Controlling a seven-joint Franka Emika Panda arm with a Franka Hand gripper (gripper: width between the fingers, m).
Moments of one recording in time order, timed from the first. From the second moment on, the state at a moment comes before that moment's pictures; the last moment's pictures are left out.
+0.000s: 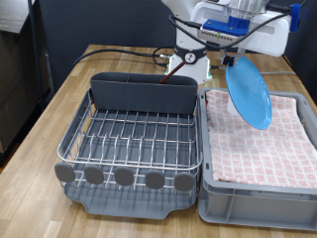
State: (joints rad) arm 0.34 -0.19 -0.16 -2.39 -0.24 2.26 1.44
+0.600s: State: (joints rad) arm 0.26 -0.20 -0.23 -2.30 -0.54 2.13 1.24
